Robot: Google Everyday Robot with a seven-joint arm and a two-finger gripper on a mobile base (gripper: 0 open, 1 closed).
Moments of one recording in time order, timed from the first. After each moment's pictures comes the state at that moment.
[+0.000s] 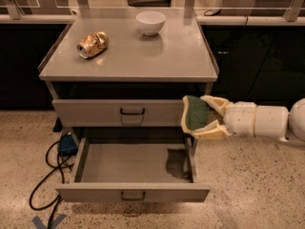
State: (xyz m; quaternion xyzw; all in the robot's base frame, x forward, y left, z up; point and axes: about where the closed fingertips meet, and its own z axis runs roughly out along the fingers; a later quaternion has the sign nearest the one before) arm 0.540 -0.154 0.780 -0.52 0.65 0.19 0.52
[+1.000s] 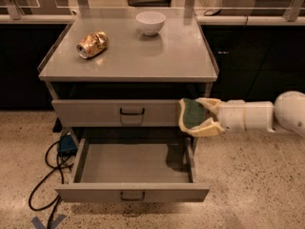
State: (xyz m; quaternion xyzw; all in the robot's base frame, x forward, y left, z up) arm 0.575 -0.156 0.739 -0.52 0.66 0.21 0.49
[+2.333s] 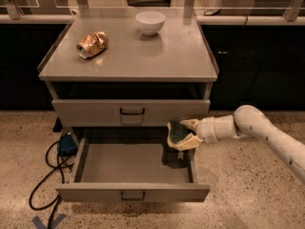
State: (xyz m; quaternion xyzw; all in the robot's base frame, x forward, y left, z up) arm 0.626 -0.131 0.573 -0.52 0.71 0.28 0.39
